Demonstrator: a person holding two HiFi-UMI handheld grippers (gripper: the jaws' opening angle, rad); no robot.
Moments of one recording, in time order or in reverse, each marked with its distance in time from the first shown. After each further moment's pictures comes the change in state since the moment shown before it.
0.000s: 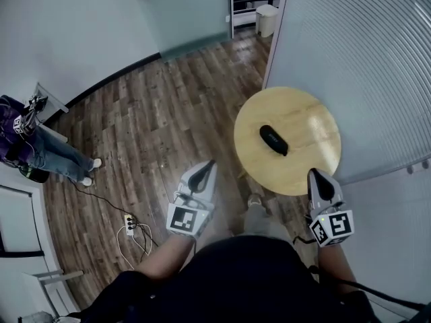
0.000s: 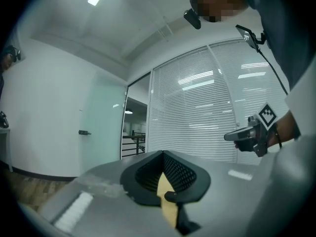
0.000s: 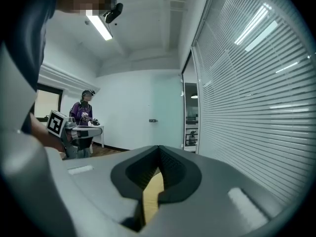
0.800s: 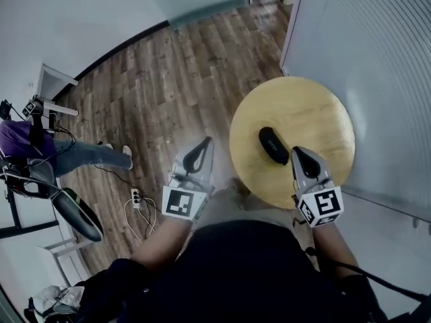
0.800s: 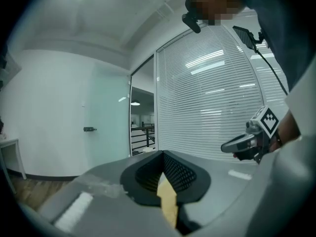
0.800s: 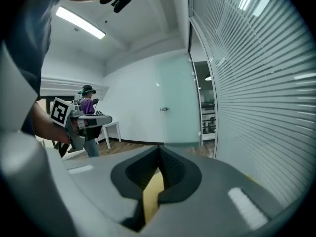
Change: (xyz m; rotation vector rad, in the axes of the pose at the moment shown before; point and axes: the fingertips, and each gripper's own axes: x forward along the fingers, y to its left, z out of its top) left arm 0.185 0.046 -0.005 0.062 0.119 0.124; right arm 0.189 -0.098 -0.031 0.055 0.136 0.238
